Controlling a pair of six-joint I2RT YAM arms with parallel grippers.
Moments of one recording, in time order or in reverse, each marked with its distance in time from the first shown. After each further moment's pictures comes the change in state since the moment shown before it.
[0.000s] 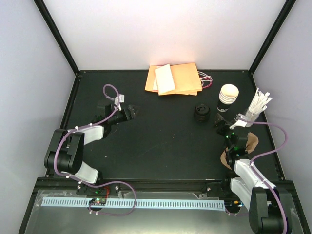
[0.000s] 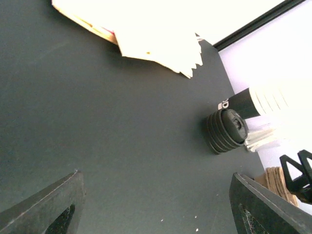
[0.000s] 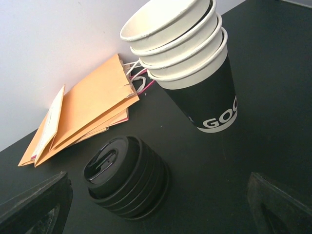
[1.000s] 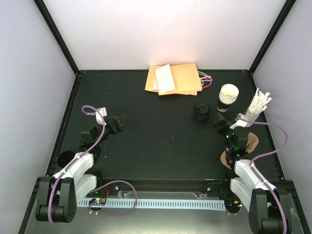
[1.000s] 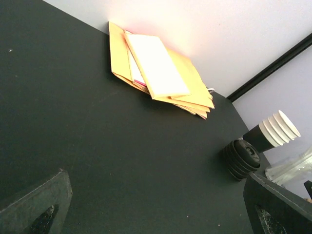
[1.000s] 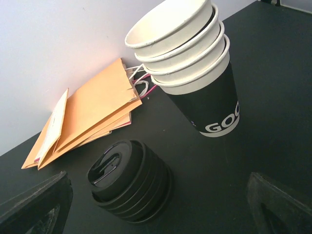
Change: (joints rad) left arm 0.126 -0.535 -0.362 0.061 -0.137 0.027; right arm 0.000 -0.017 0.000 0.002 0.000 -0.001
